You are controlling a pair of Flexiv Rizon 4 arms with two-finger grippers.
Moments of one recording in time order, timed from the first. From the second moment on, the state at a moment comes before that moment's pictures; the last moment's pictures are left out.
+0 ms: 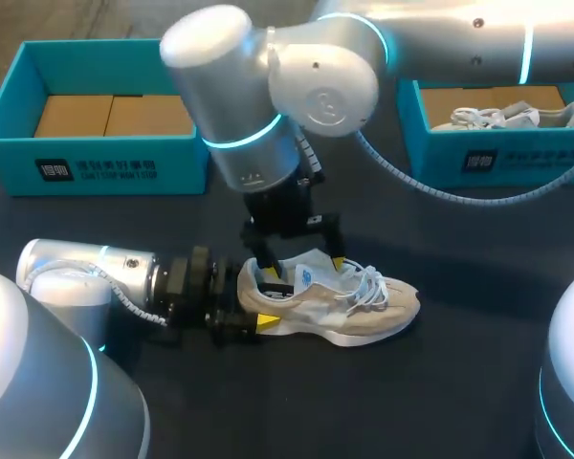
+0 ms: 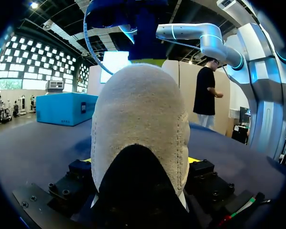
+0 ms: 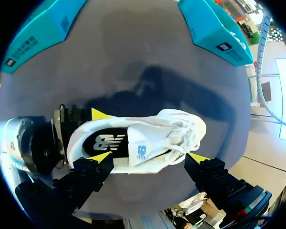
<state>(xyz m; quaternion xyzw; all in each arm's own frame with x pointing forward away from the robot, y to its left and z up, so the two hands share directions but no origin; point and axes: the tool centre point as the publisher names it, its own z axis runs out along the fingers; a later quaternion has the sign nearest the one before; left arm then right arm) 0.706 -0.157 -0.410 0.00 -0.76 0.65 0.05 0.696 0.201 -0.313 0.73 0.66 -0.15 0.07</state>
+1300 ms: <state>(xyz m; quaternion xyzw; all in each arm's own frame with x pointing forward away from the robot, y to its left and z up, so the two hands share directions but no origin) 0.706 -0.157 -0.410 0.00 -0.76 0.65 0.05 0.704 0.176 -0.349 0.71 0.67 -0.16 0.12</state>
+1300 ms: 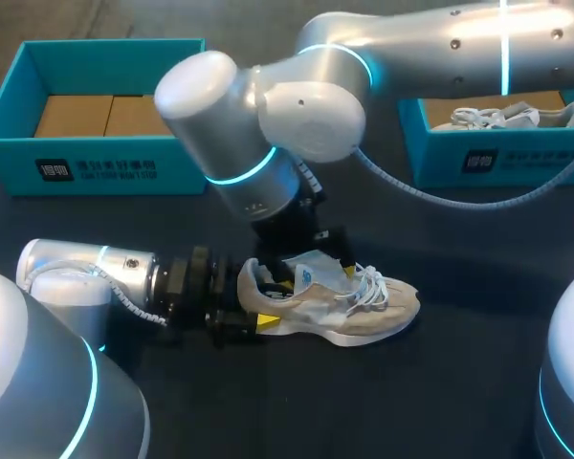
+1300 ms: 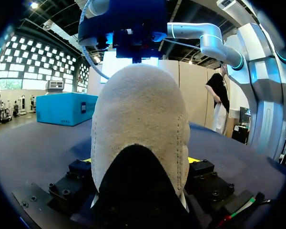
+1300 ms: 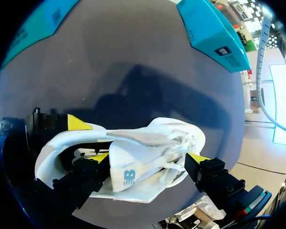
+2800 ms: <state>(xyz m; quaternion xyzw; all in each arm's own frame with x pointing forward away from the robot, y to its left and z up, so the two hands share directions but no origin) 0.706 -0.157 -0.410 0.00 -0.76 0.65 0.05 0.683 0.154 -0.328 0.77 0.62 -0.16 0.02</state>
